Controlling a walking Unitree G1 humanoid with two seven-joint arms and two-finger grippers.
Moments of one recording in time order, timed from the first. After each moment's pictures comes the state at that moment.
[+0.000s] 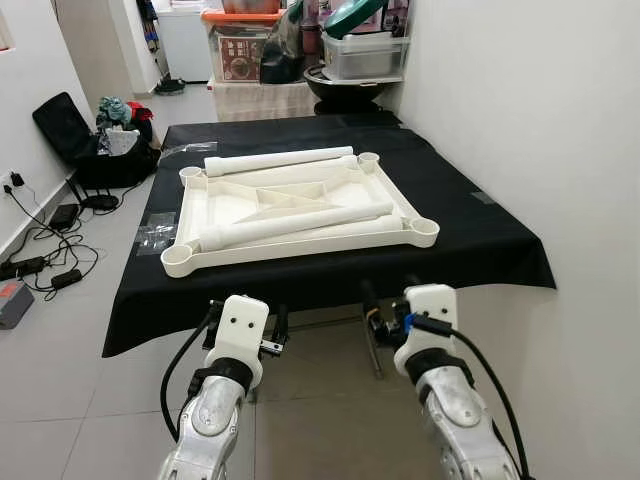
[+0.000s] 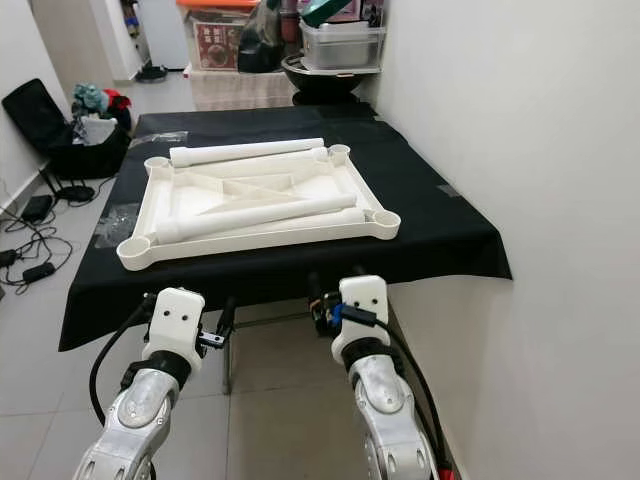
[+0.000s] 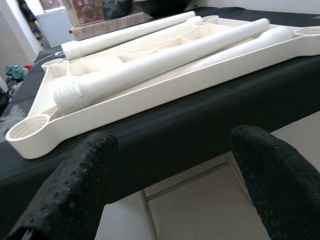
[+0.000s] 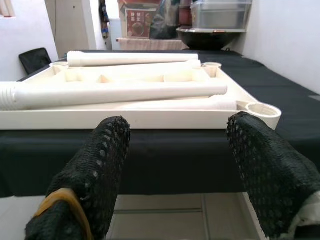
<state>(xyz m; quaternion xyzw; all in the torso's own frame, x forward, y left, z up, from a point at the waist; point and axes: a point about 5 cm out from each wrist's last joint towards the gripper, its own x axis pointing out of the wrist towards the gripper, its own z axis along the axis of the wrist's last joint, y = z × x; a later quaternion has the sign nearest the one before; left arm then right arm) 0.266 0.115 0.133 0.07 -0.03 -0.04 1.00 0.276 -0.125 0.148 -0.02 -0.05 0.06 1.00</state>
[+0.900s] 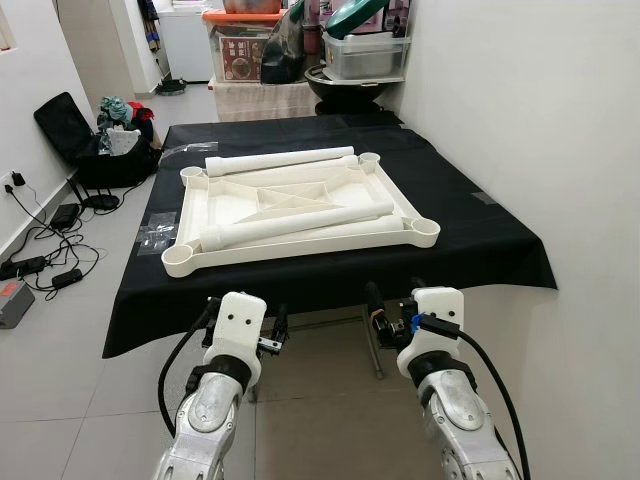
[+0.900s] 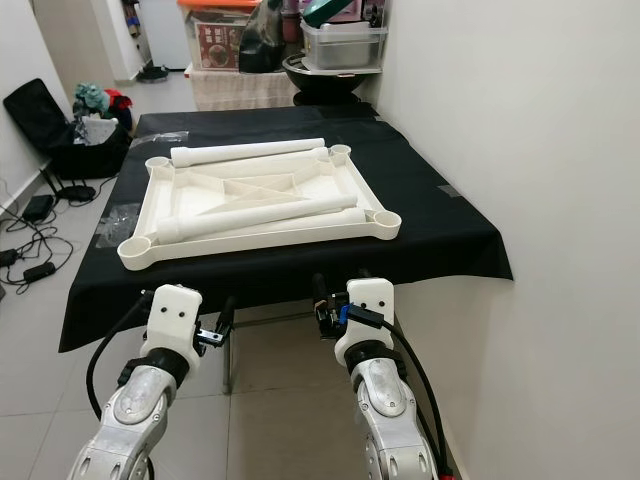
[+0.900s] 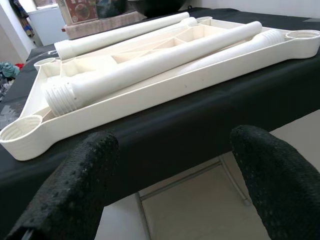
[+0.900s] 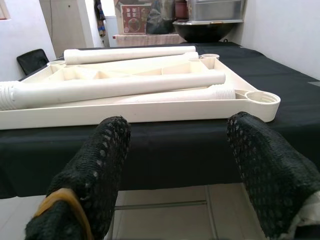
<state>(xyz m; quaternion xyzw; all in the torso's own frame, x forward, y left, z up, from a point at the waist) 0.265 0.114 0.136 0.07 -0.02 -0.05 1.00 0.271 -0.123 0.141 0.00 -0.04 0.06 1.00</state>
